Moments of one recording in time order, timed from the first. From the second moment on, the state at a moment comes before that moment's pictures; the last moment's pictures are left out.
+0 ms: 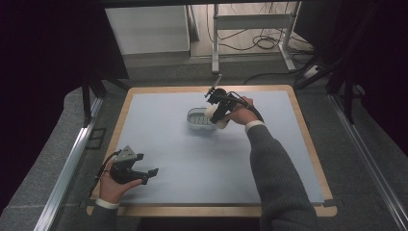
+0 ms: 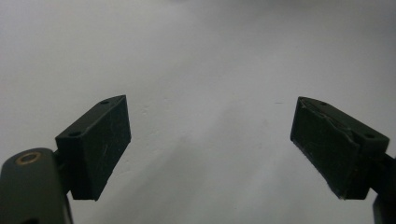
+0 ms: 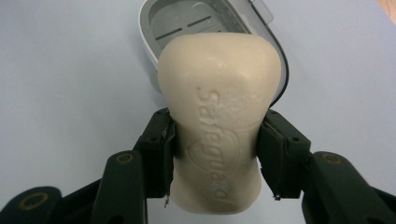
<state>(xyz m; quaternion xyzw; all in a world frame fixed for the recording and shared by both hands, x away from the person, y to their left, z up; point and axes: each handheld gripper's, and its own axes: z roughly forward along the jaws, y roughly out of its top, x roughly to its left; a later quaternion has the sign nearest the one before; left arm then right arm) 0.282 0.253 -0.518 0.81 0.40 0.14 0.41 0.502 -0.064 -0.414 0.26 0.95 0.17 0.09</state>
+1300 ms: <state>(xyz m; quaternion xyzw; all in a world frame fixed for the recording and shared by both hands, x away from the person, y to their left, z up) 0.283 0.266 -0.519 0.79 0.41 0.14 0.42 0.536 -0.021 -0.429 0.15 0.97 0.14 0.11</state>
